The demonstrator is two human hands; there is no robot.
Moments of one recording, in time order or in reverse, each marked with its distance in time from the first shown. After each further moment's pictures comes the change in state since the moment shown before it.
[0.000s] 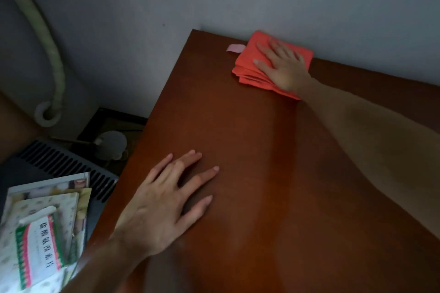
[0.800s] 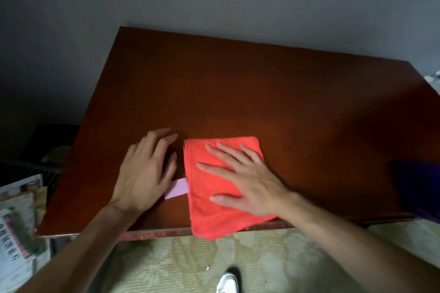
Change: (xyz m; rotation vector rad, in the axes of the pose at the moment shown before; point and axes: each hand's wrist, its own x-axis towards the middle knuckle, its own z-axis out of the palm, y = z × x) left_hand -0.019 0.080 0.015 -0.082 0.254 0.043; right_hand -0.407 -0.052 0.010 -0.029 -0.091 -0.343
